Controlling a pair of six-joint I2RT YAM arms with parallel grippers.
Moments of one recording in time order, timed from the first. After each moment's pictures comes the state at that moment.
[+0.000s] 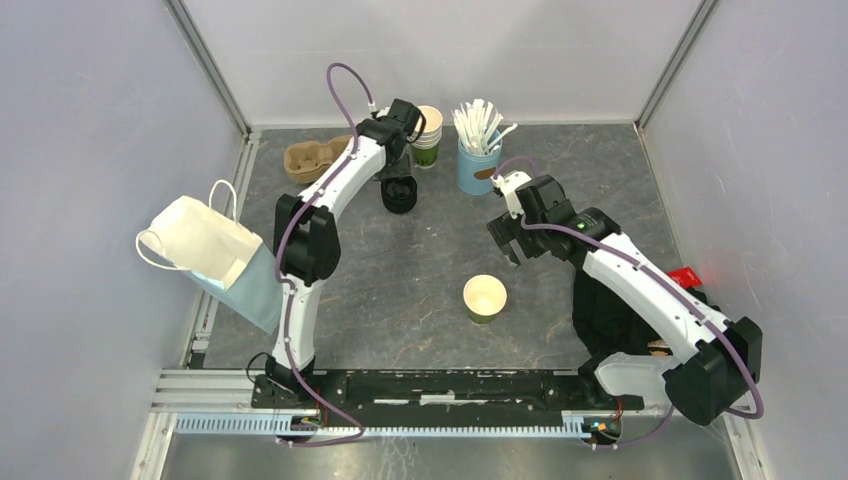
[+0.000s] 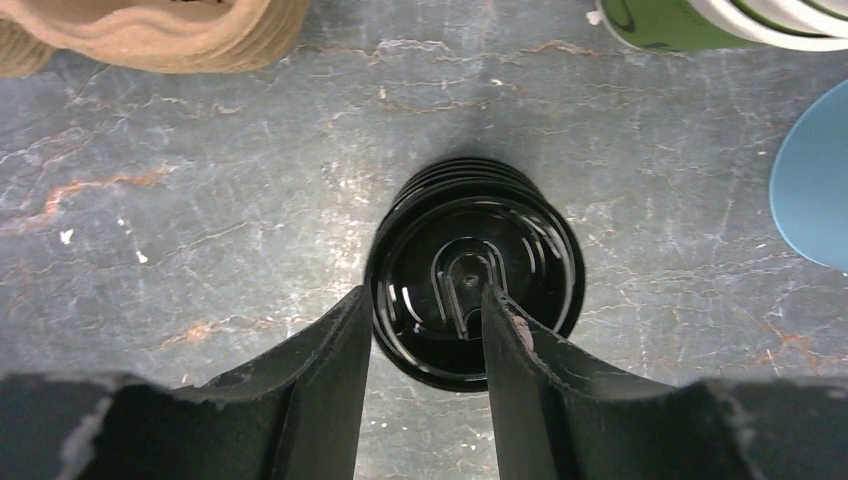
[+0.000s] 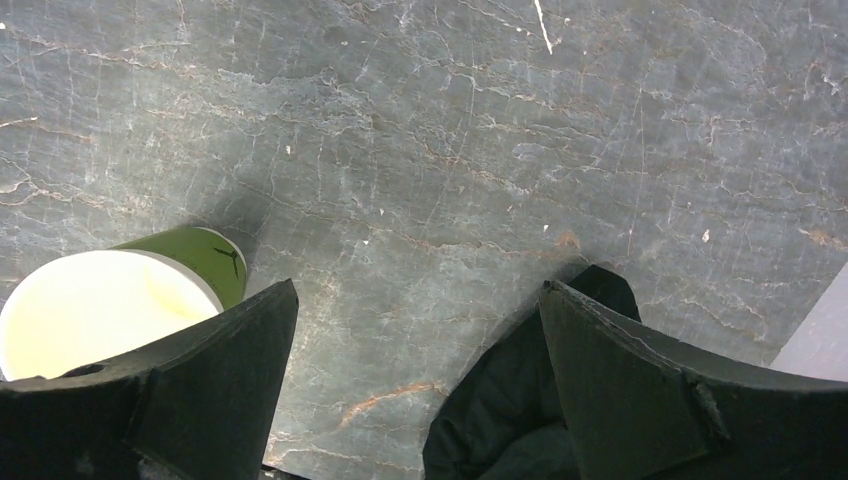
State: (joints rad) left arm -0.45 2.22 2.09 -0.92 -0.39 -0.52; right arm 0.56 1.24 1.11 -0.79 0.18 -0.07
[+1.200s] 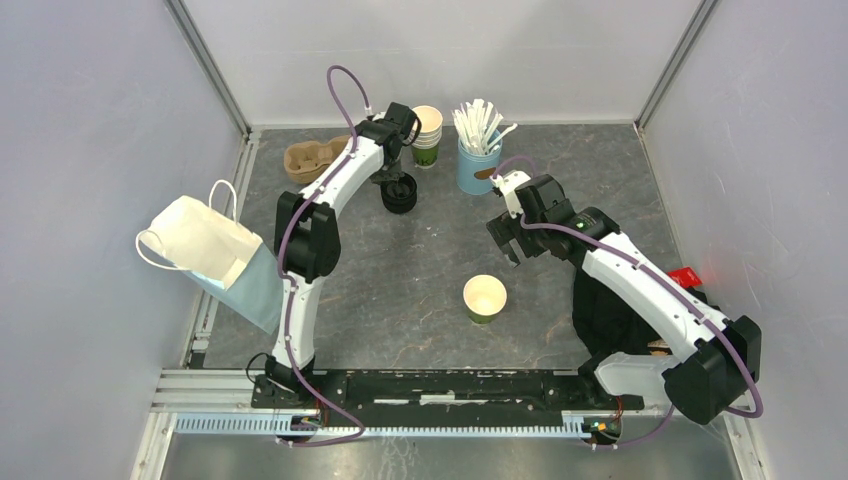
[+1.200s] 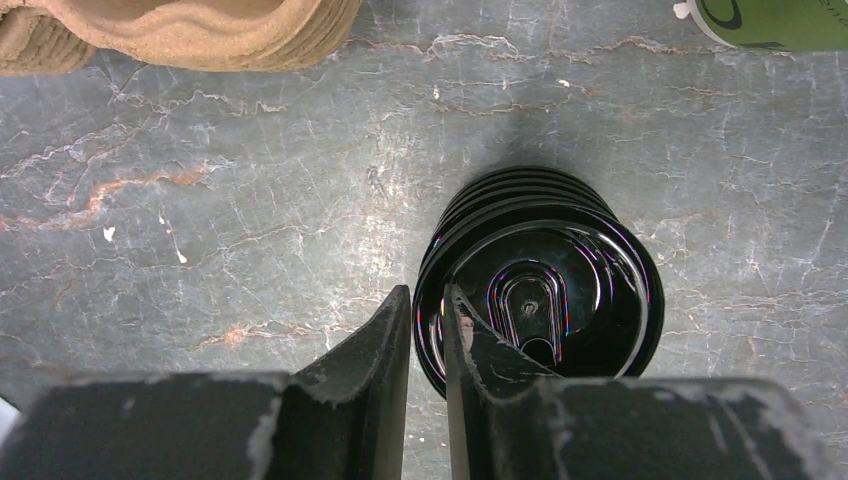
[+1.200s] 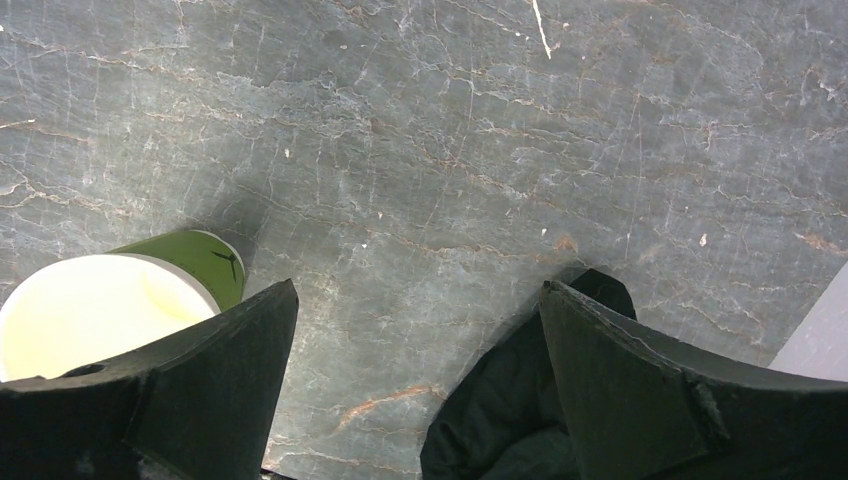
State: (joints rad) left arm -0.42 2.25 2.09 -0.96 -0.43 -0.49; right arm 0.57 1.25 1.11 -0.78 0.19 -0.08
